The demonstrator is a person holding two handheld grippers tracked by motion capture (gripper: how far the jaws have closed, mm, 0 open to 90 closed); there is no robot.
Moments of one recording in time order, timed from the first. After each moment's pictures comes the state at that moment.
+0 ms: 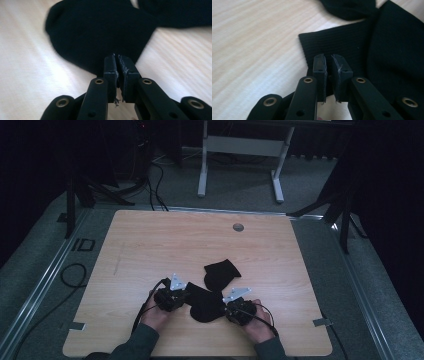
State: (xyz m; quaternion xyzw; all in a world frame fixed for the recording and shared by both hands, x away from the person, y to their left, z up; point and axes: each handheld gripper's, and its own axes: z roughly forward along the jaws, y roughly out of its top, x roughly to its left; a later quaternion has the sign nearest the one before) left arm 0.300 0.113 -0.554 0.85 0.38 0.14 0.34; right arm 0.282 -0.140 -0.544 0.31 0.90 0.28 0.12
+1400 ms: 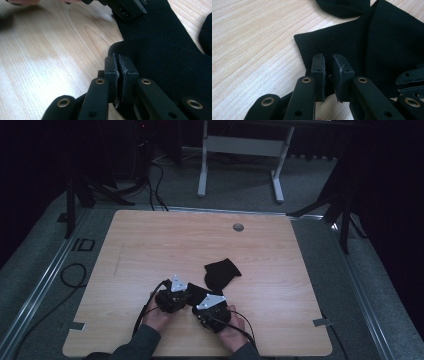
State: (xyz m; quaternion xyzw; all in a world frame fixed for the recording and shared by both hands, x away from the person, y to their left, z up) left arm 0.299 0.111 -0.555 0.85 0.38 0.15 0.34; right arm 0.260 -0.069 -0.554 0.29 0.89 0.33 0.10
